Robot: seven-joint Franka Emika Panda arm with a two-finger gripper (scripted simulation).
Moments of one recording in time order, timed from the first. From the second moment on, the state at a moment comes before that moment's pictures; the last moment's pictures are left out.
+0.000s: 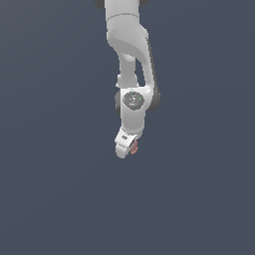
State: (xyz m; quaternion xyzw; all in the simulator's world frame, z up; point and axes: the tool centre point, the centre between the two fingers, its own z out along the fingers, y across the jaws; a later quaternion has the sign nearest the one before) arm -0.025 0.019 0.052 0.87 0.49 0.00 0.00
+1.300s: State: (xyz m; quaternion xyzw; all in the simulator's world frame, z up) arm -0.057 -0.193 0.151 0.87 0.49 0.00 0.00
